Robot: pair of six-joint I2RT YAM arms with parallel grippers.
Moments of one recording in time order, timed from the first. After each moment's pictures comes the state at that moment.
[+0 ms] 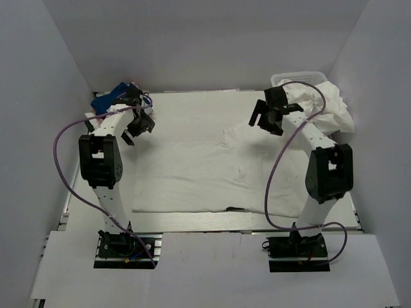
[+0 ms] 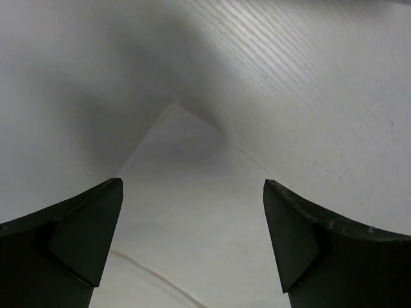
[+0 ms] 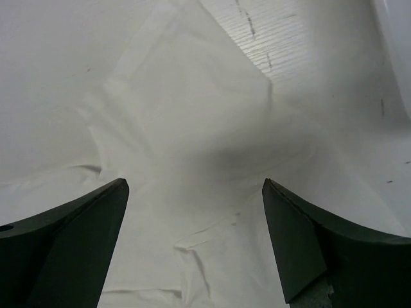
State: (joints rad) left arm -0.07 1.96 1.63 -0.89 -0.24 -0.78; right arm 0.28 1.74 1.41 -0.58 0.12 0.53
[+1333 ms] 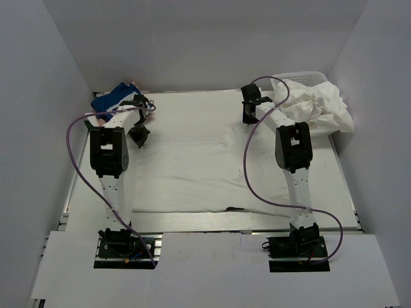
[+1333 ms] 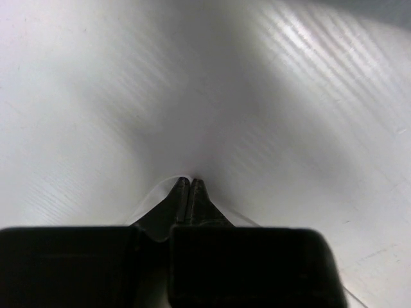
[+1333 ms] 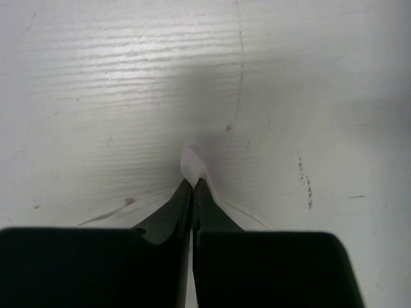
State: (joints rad) left arm -0.07 2.22 1.76 -0.94 -0.36 -0.80; right arm 0.32 2.41 2.02 -0.59 0.26 0.25
